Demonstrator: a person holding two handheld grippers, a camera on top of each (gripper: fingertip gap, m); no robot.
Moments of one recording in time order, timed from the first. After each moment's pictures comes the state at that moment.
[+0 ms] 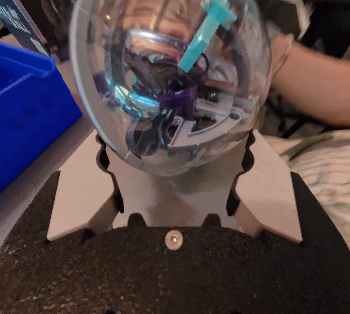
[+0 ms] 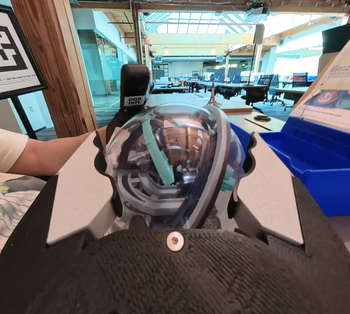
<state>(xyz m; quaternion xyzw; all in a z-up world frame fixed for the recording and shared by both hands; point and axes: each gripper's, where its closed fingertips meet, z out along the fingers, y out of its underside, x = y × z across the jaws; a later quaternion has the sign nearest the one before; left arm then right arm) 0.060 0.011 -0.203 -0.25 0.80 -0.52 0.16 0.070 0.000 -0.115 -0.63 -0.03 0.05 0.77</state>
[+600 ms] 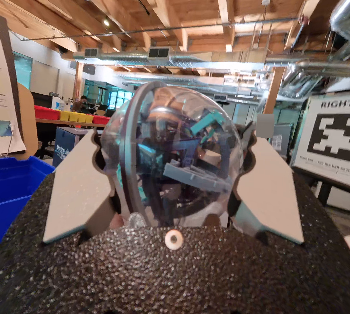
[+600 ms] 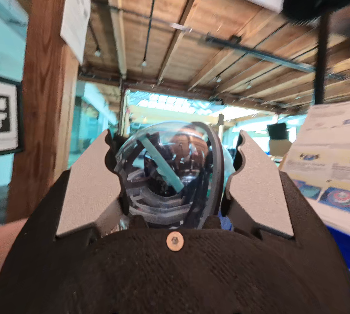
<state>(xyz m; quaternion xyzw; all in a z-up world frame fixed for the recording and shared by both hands) 0.030 0.033 -0.028 -0.25 0.46 -0.82 0.22 0.028 -0.013 0.004 -0.46 -0.02 -0.05 0.89</state>
